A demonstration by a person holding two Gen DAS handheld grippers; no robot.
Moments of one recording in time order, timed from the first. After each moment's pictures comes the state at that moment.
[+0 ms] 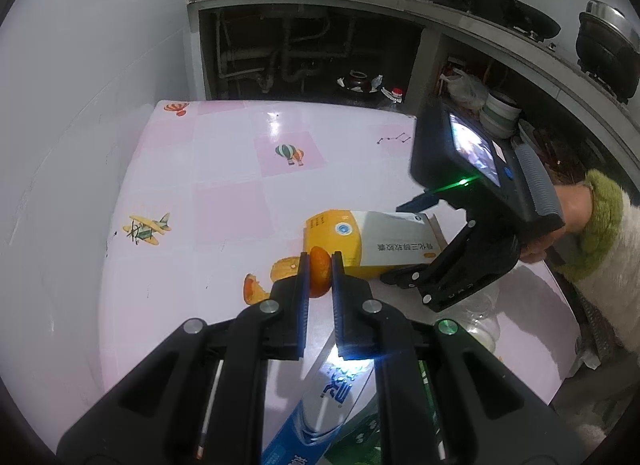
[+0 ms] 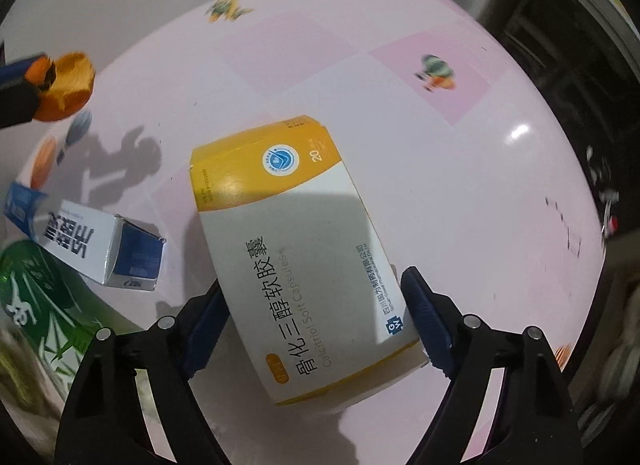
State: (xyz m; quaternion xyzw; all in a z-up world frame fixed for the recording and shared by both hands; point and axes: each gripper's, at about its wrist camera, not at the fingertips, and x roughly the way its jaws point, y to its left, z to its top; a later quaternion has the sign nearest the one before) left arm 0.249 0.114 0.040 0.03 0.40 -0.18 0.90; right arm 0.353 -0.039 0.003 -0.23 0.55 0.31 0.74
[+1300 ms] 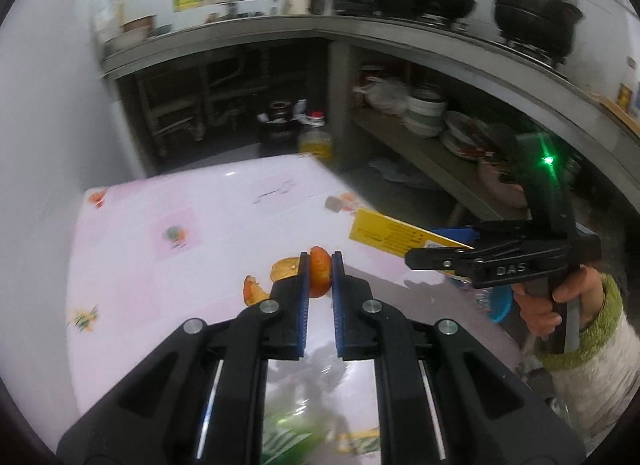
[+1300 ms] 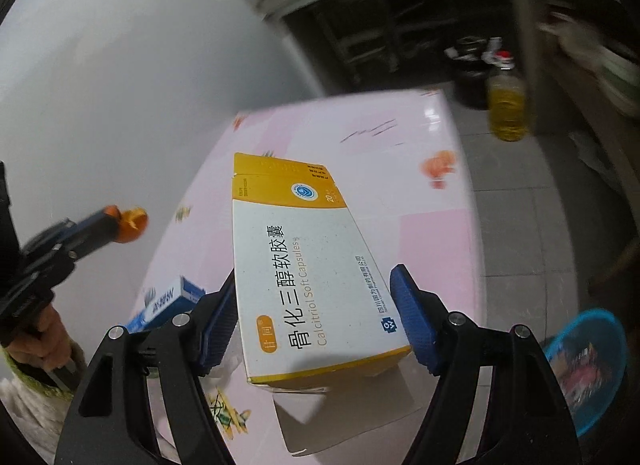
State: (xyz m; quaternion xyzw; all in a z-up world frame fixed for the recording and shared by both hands) left arm 0.224 -0.049 0.104 0.10 0.35 -0.29 0.88; right arm 0.231 -0.279 0.059 0.20 0.42 0.16 0.87
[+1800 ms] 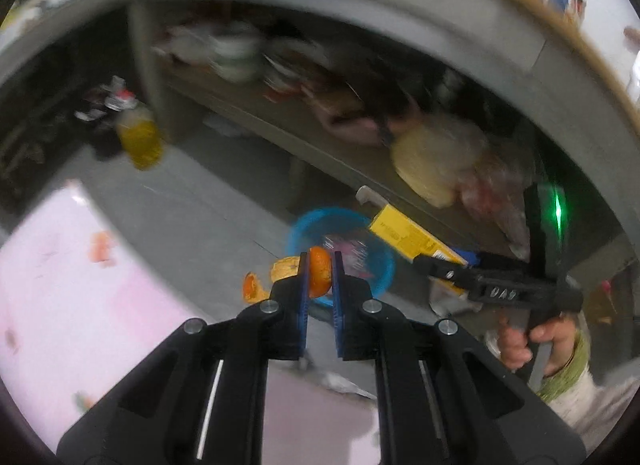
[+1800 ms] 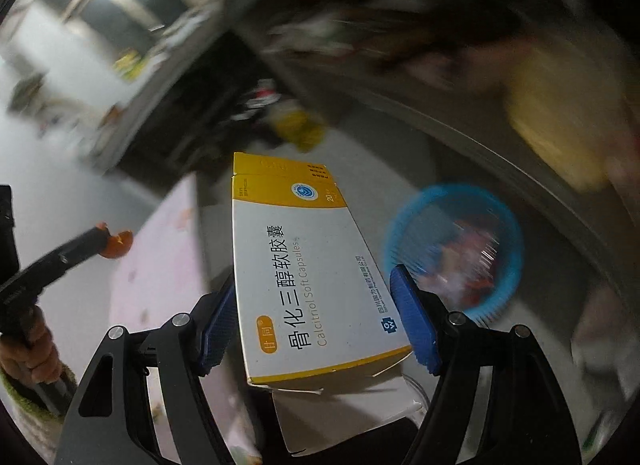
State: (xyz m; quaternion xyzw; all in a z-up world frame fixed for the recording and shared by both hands) left arm 0.207 -0.323 0.052 0.18 0.45 -0.50 0.71; right arm 0.032 -0.485 -0.036 0.41 0.37 -0.16 0.82
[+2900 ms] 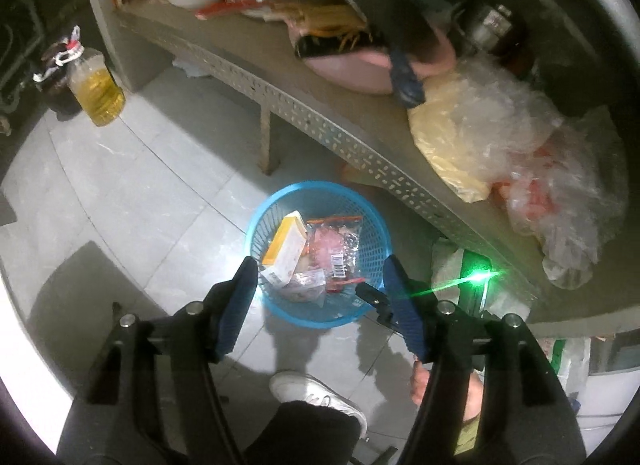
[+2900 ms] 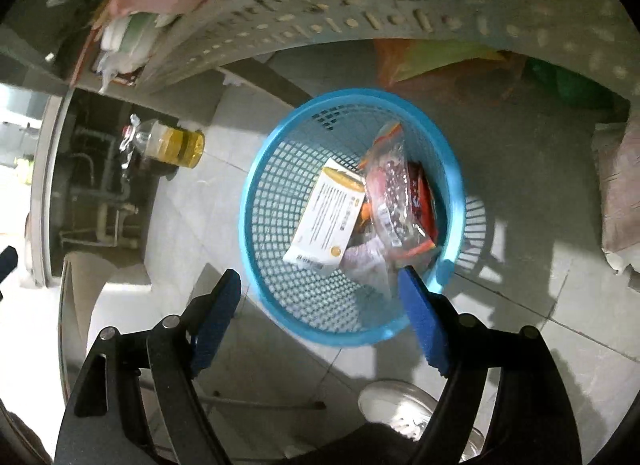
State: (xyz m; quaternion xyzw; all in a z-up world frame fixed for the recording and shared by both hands) left arm 0.221 -0.462 -0.049 0.21 0.53 -0.47 0.68; right arm 0.040 -0.551 -0.236 0.53 0.37 -0.25 0.72
